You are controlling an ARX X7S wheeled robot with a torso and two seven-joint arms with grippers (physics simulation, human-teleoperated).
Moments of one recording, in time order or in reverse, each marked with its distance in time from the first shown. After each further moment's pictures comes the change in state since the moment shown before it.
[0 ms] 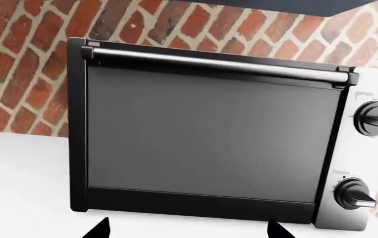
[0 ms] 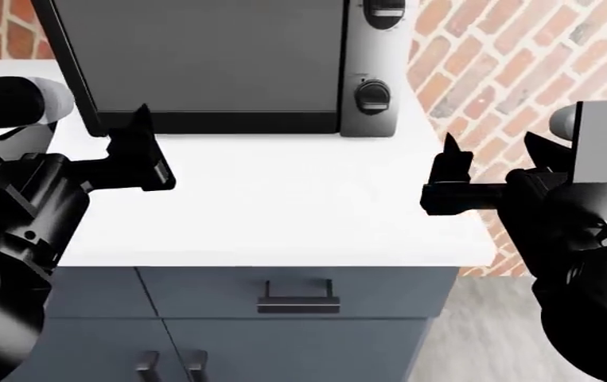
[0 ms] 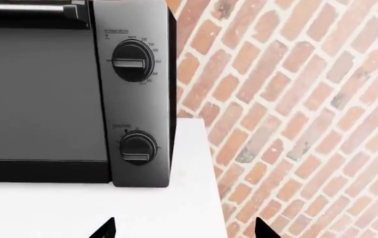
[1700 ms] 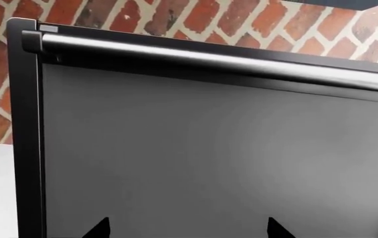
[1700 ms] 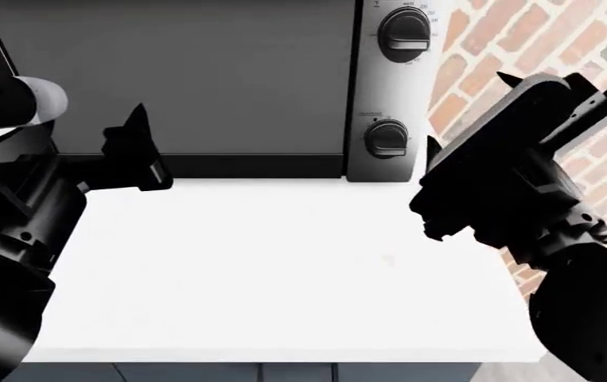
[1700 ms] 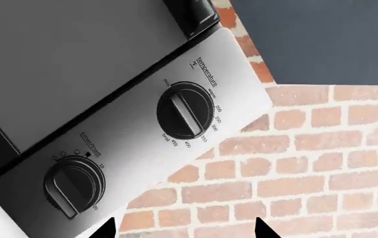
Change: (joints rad) left arm 0.026 -0.056 0.050 -0.011 -0.033 0.102 -0.035; right arm 0.482 0.419 -1.005 -0.192 -0.569 -0.040 -0.308
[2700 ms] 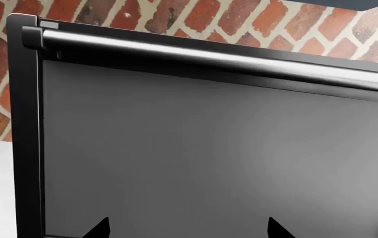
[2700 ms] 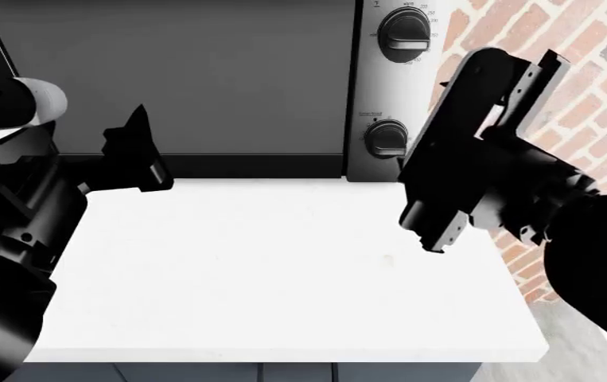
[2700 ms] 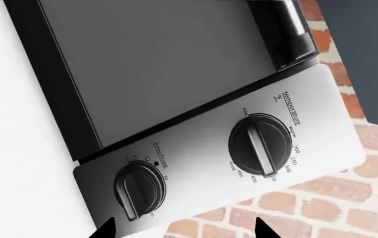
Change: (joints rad) left arm 0.013 -0.020 0.024 -0.004 -0.011 0.044 -0.013; right arm 0.279 0.025 -0.210 0.098 -0.009 -0.083 -0.420
